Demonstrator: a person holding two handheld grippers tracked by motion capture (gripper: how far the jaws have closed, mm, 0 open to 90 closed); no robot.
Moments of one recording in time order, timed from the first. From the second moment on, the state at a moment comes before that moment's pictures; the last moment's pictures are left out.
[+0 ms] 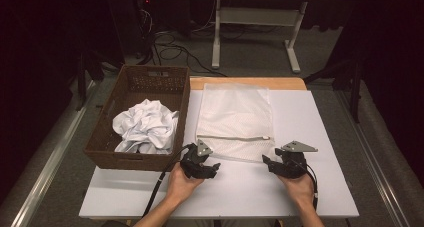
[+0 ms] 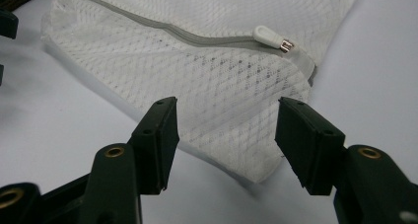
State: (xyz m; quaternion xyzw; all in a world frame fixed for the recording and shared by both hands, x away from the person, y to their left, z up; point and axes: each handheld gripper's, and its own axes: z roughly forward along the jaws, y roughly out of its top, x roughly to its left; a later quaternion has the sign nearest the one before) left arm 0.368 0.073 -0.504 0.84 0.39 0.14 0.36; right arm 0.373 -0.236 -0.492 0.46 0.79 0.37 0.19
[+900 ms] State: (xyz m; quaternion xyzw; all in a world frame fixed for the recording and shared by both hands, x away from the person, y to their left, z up) left arm 0.381 0.051 -0.498 0.85 0.39 0.14 0.32; right arm 0.392 -0.240 -0.499 0.50 0.78 0.32 0.19
